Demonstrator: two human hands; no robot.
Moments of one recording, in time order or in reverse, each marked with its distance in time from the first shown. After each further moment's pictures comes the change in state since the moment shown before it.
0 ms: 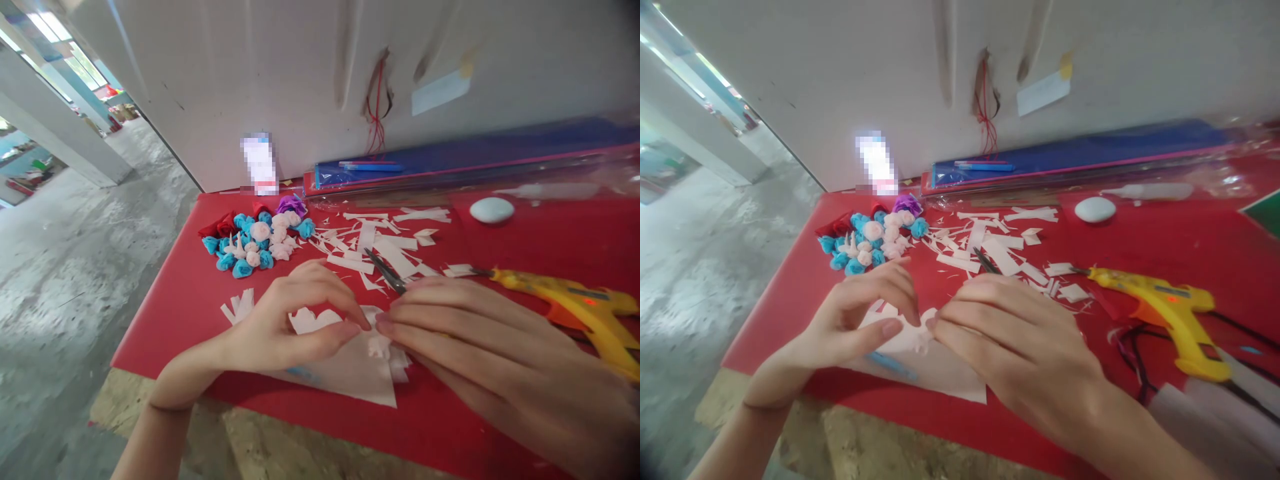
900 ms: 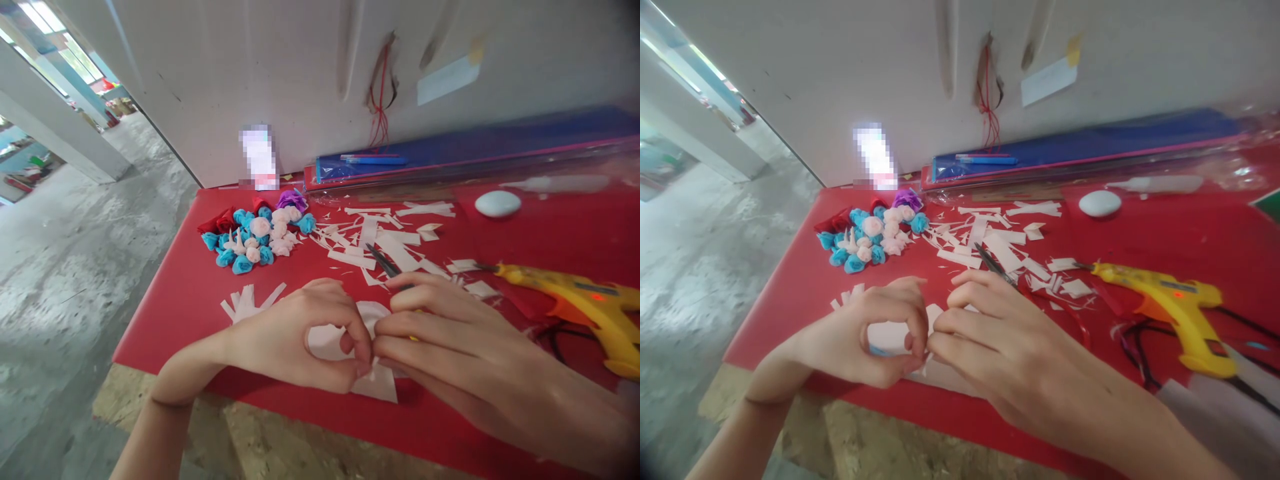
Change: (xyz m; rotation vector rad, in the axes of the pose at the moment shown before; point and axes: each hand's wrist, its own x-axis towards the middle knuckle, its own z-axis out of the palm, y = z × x) left_hand -0.001 -0.001 0.005 -0.041 -0.279 -0.102; right_hand 0.011 -0.002 -0.007 0.080 -0.224 -0.246
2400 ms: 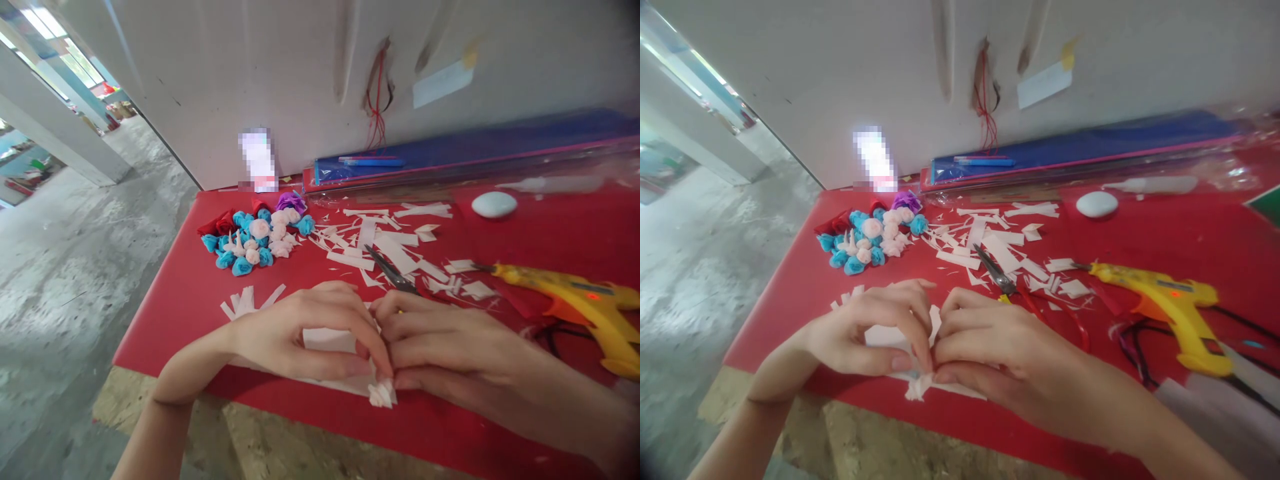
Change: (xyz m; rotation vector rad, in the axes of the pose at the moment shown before) left_hand 0.005 -0.012 -0.005 -0.243 -0.068 0.197; right_hand -0.002 0.005 -0.001 0.636 -0.159 0.262
